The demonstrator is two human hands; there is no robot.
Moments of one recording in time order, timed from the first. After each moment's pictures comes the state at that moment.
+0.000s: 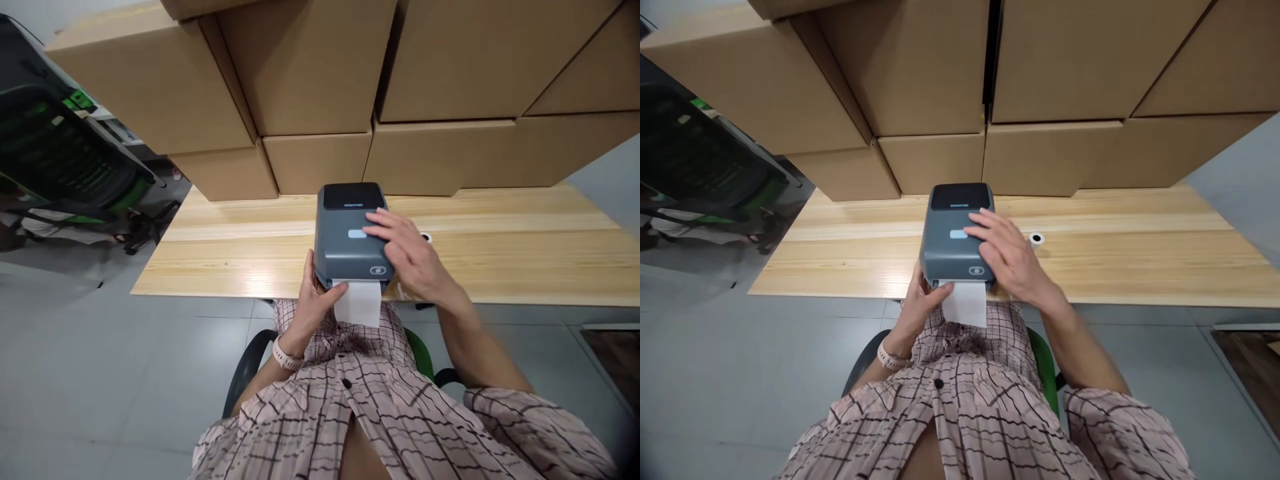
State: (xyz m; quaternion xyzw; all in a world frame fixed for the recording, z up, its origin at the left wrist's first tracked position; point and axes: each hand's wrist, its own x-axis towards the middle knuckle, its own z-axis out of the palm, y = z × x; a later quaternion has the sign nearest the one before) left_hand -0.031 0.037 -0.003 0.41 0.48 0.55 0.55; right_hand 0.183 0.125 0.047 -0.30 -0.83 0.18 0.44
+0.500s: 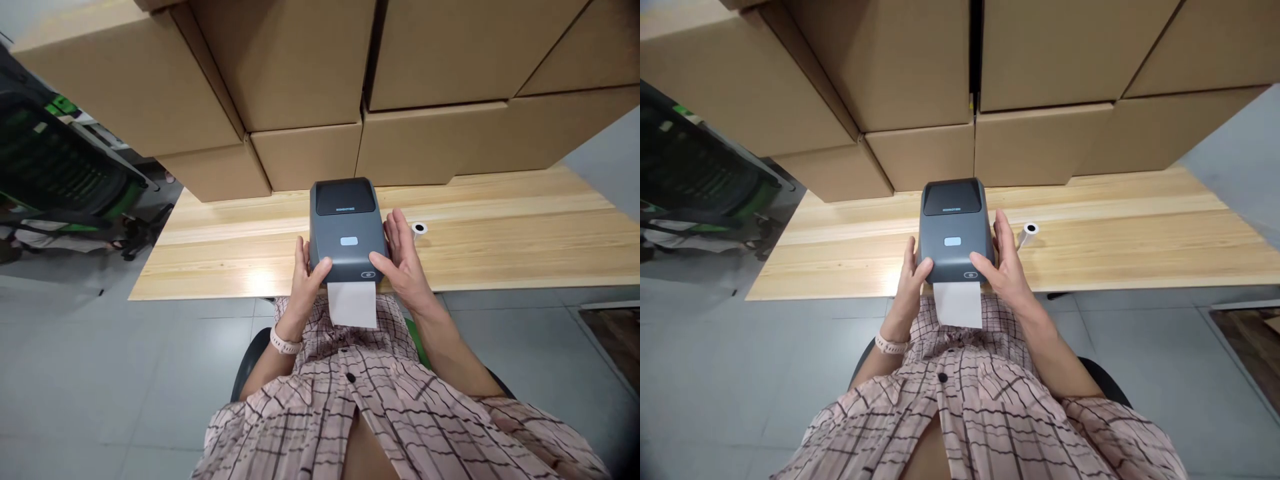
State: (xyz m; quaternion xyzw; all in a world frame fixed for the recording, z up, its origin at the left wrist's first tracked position) left_hand -0.040 0.056 -0.001 0.39 0.52 0.56 0.52; right_hand 0.165 0.092 -0.011 -0.42 -0.62 0.44 0.50
